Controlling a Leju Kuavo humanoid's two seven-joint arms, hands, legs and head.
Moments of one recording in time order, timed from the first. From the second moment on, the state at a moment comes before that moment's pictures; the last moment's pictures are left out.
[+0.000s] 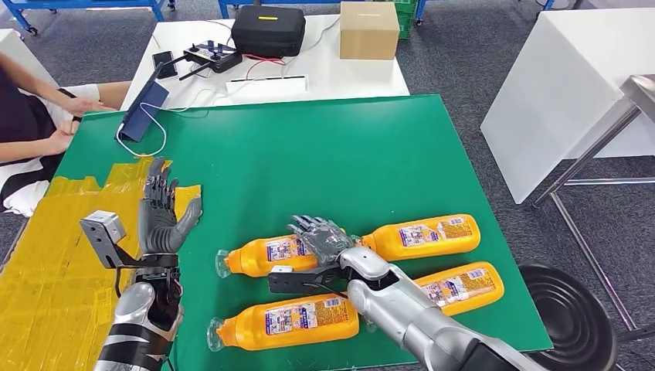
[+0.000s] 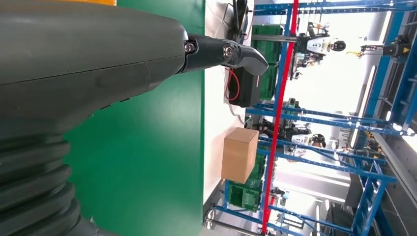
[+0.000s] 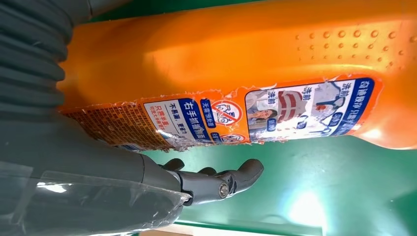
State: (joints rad) left arm -0.21 -0.11 -0.03 -1.31 0.00 0.07 -0.40; right arm -0.60 0.12 0.91 -0.66 0.70 -0.04 -0.07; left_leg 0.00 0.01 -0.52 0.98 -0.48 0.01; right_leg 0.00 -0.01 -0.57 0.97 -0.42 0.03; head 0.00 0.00
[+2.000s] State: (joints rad) left arm -0.22 -0.11 -0.25 -1.31 0.14 -0.32 -0.43; right arm -0.26 0.25 0.51 -1.25 0.41 -0.29 -0.47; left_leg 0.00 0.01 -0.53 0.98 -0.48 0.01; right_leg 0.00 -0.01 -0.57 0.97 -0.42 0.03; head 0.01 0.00
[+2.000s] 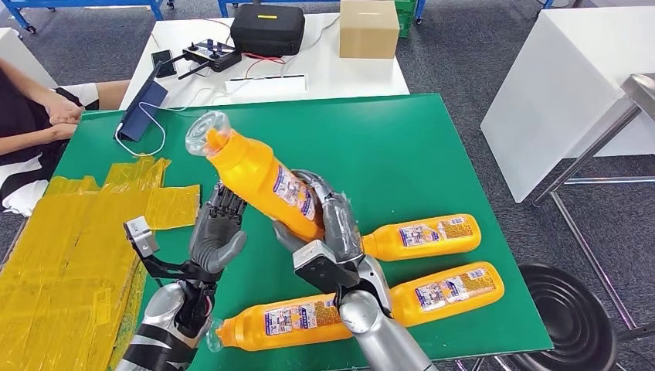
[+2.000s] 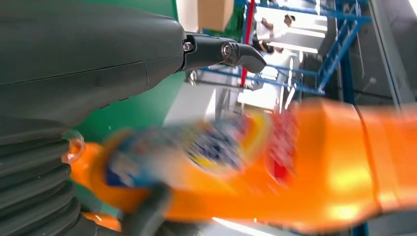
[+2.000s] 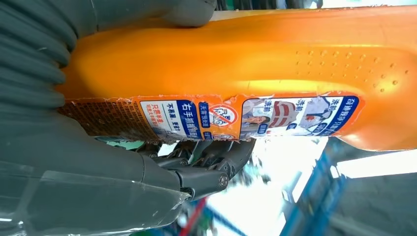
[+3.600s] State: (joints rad) left arm -0.22 -0.13 -0.17 -1.34 0.05 0.13 -0.47; right arm -0.26 0.25 0.71 -1.16 0.55 -0.34 -0.47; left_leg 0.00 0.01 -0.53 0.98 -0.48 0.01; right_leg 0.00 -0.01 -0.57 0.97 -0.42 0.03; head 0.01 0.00
